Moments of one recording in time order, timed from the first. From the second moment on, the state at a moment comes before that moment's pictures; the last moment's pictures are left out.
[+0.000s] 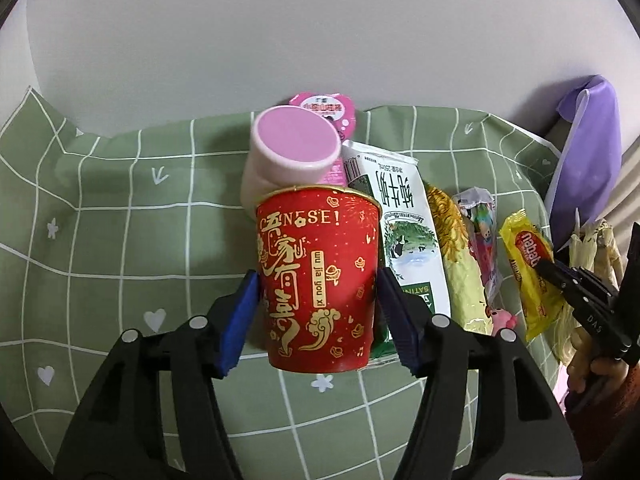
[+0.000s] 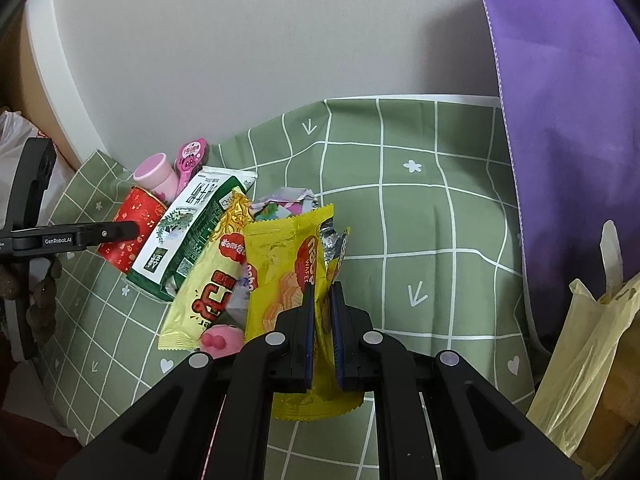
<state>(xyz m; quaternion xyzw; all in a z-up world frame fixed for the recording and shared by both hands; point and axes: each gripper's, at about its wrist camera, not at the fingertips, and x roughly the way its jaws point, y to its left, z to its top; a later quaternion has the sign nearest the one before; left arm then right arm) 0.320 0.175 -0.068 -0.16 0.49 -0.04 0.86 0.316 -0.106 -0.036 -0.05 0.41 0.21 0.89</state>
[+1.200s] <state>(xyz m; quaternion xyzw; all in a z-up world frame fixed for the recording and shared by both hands) 0.297 0.040 0.073 -0.06 0.31 -0.21 0.92 0.225 -0.184 0.067 -0.04 0.27 0.10 0.96</state>
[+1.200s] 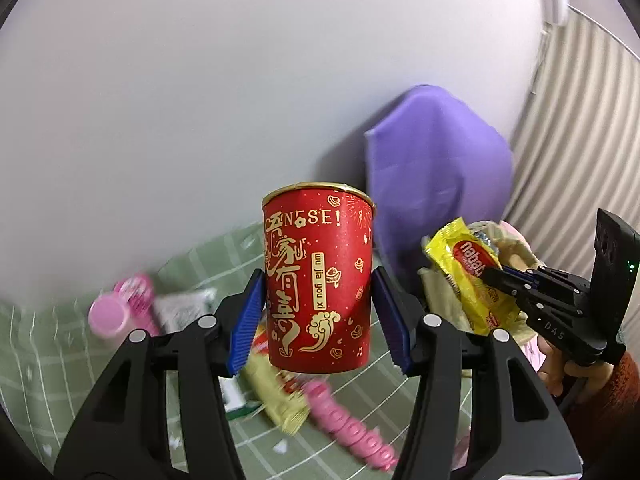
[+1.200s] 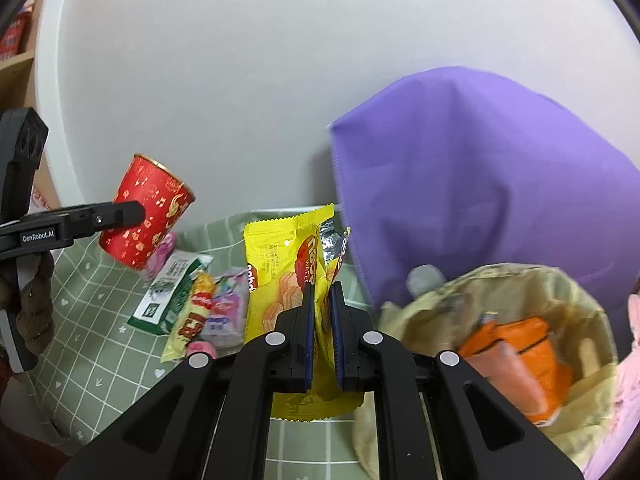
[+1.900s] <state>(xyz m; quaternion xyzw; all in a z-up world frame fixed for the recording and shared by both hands) 0.303 -0.097 0.118 -0.01 0.28 -0.36 0.89 0.166 -0.319 0.105 -0.01 0.22 -0.06 0.97</state>
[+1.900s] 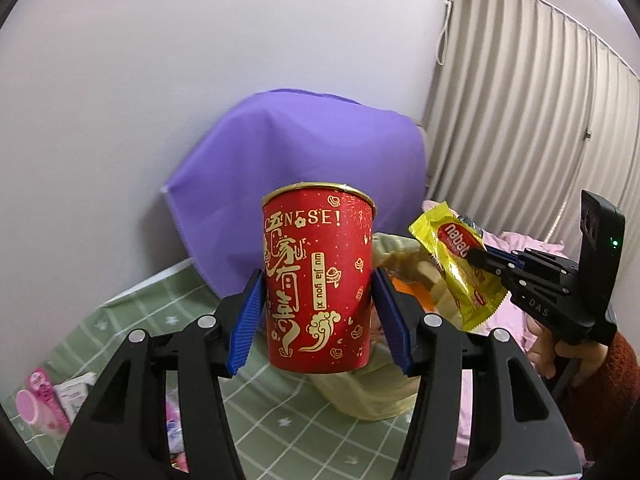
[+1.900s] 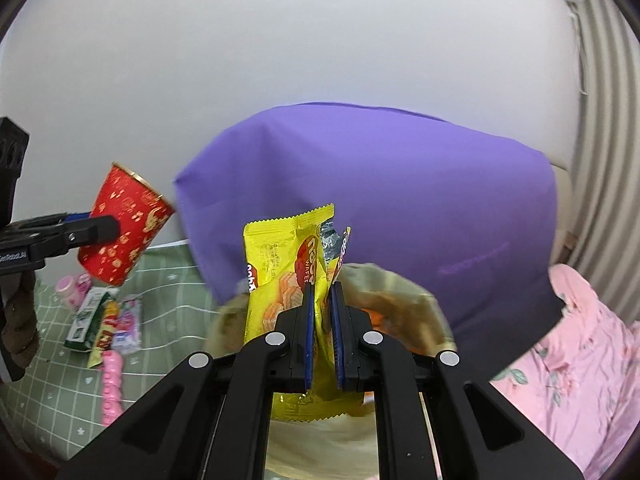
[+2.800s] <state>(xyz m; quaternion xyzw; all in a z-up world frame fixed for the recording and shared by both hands) 0.355 -0.248 0.040 0.02 0.41 -0.44 0.80 0.221 -0.397 0.044 0.03 0.31 -0.04 0.95</state>
